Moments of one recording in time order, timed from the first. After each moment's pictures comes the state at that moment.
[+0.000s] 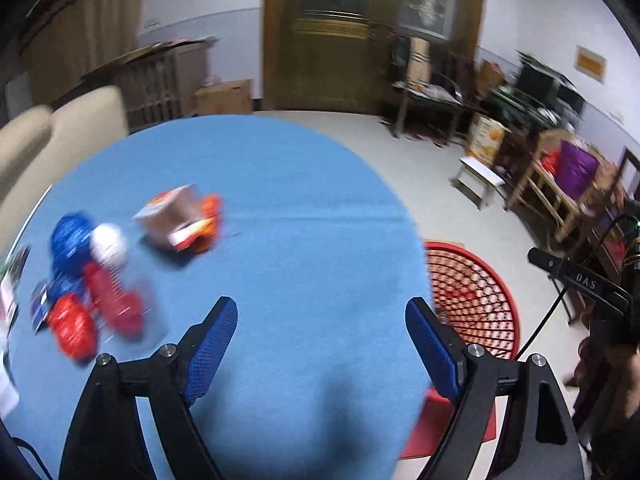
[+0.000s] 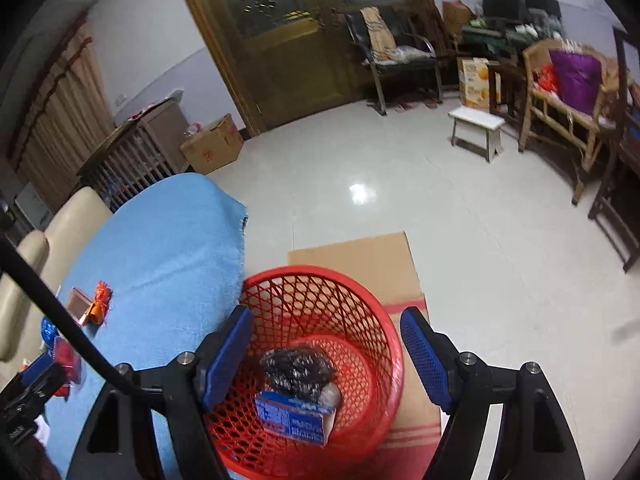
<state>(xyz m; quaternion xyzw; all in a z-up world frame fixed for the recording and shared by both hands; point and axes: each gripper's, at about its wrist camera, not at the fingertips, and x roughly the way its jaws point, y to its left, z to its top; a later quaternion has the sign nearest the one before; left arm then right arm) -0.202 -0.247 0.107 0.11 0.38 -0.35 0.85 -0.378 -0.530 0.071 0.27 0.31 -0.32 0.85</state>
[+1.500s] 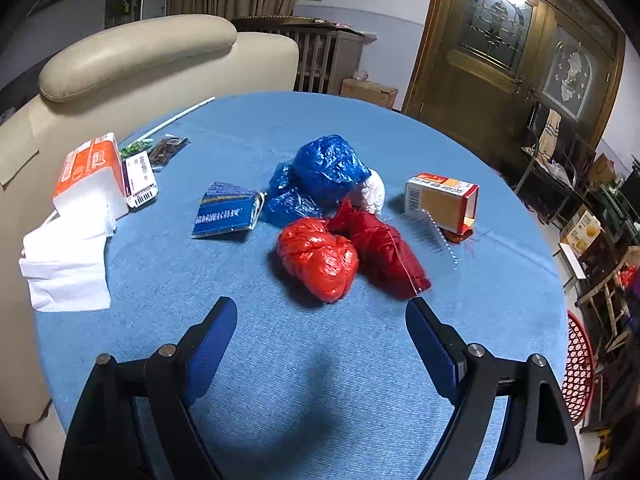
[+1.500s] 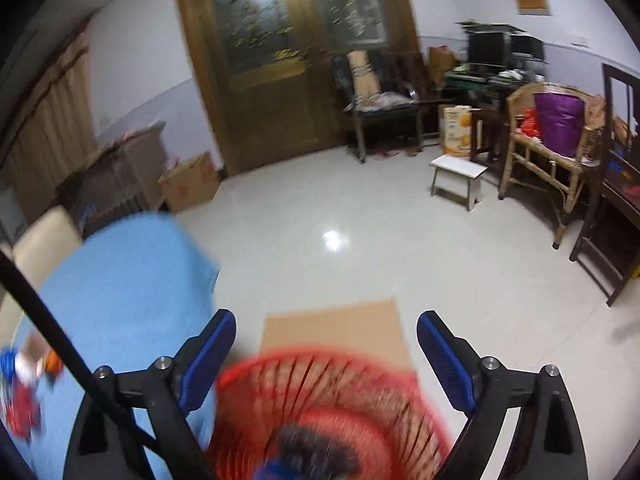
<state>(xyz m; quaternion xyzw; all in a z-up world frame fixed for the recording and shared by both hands) -0.130 -0.057 0.079 -0.01 0.41 -0.15 0.90 -0.328 -0.583 0.071 0.23 0.25 -0.39 0.86</state>
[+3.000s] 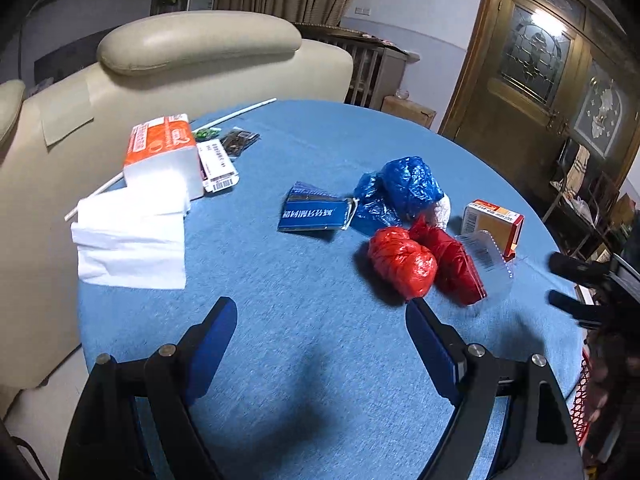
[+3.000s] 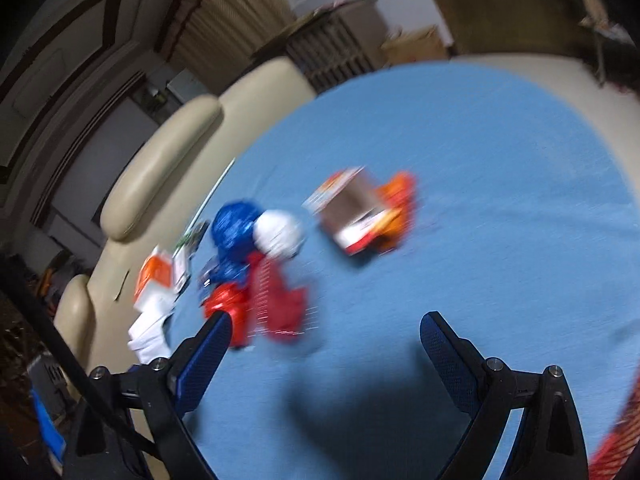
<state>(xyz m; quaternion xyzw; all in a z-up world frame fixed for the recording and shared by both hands) -0.138 0.016 0.077 -0.06 0.40 -0.09 0.91 -0.137 -0.317 0.072 0.28 0.41 0.06 0.87</state>
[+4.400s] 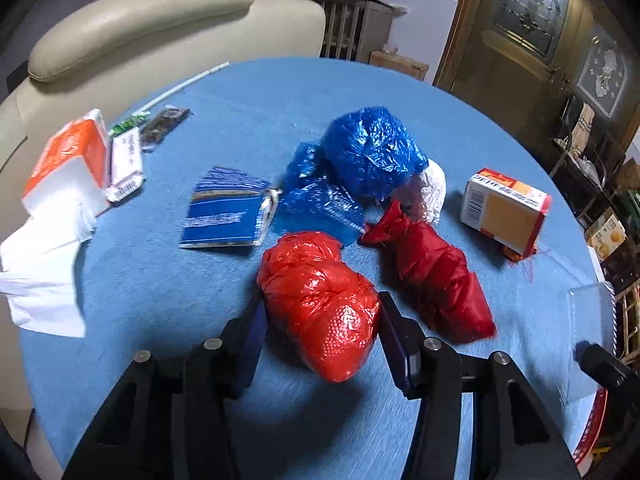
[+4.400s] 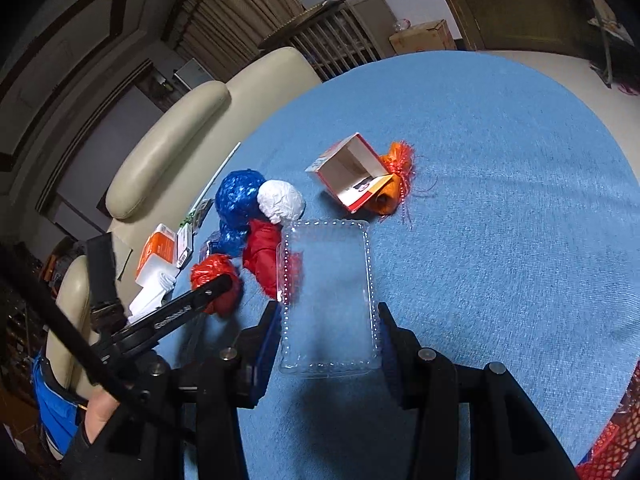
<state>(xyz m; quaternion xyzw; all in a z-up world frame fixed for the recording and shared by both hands) -0.067 -0.064 0.046 -0.01 0.46 -0.11 0.88 -0.163 -0.318 0.065 0.27 0.41 0.07 0.87</state>
